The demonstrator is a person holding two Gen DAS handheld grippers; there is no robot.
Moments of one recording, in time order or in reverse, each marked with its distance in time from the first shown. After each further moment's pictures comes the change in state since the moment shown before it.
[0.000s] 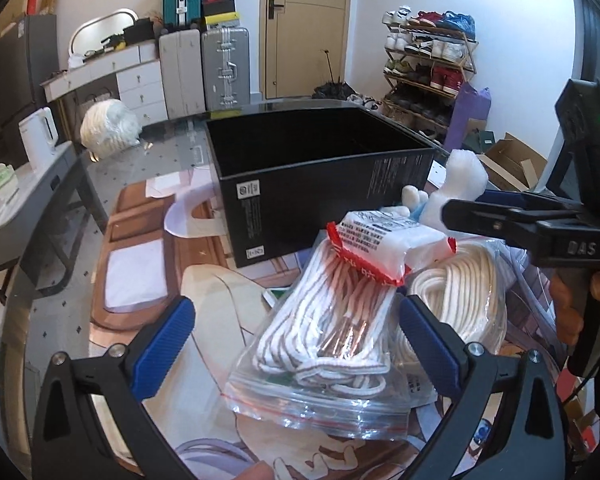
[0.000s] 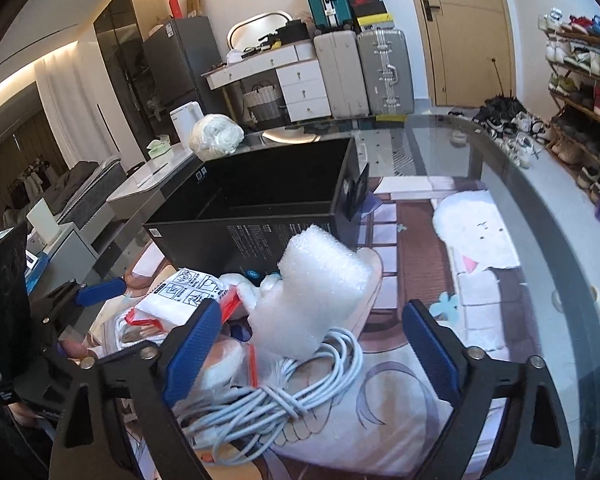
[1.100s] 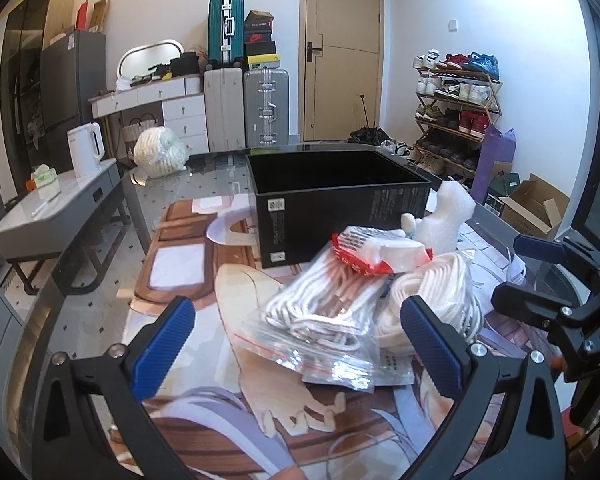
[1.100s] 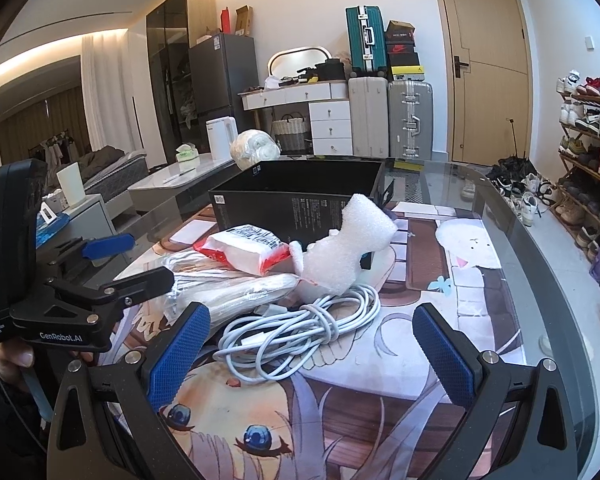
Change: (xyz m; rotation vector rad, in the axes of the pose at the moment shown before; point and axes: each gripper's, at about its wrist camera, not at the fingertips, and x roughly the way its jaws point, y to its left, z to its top) left arm -0.045 -0.016 -0.026 -0.074 -0.186 0.137; right arm -0.060 0.033 -0.063 -0.178 -0.159 -0.002
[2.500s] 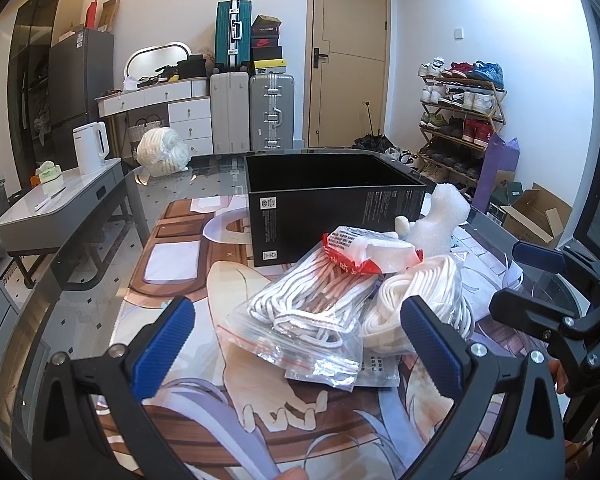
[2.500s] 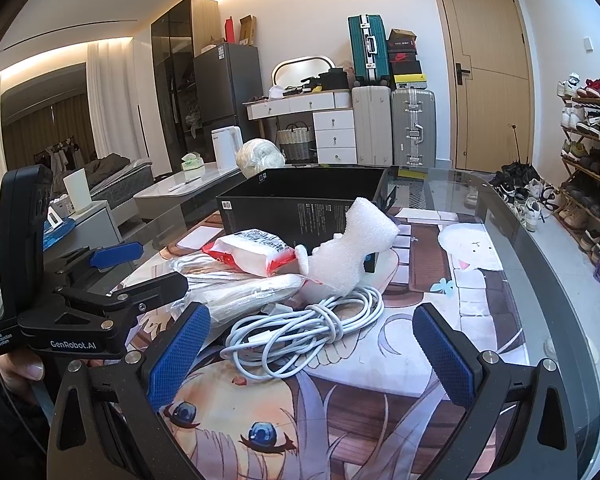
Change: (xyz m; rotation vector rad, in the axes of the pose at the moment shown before) left arm -0.005 -0.016 -0.007 -0.035 -0.021 0.006; right arm -0.008 0.003 -0.007 -0.001 -0.041 0.024
